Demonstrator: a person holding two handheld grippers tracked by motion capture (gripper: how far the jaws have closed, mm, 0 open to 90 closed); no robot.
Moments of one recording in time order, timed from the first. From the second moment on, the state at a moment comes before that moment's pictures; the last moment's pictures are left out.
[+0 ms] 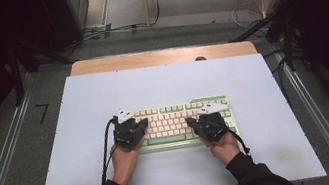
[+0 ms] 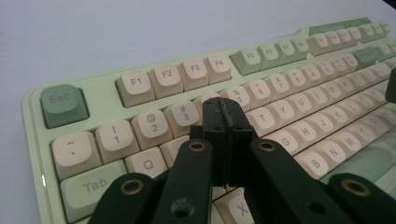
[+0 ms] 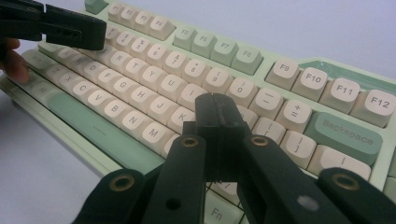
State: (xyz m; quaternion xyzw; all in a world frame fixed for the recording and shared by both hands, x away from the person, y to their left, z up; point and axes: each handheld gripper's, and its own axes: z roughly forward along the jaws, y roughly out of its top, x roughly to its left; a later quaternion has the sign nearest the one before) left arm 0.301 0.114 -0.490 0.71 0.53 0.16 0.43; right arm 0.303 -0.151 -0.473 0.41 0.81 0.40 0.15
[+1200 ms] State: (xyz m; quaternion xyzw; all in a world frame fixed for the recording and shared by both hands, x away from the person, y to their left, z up) left arm 0.296 0.116 -0.483 0.71 0.53 0.16 0.44; right arm 0.303 -0.146 -0.474 0.41 0.81 0.40 0.15
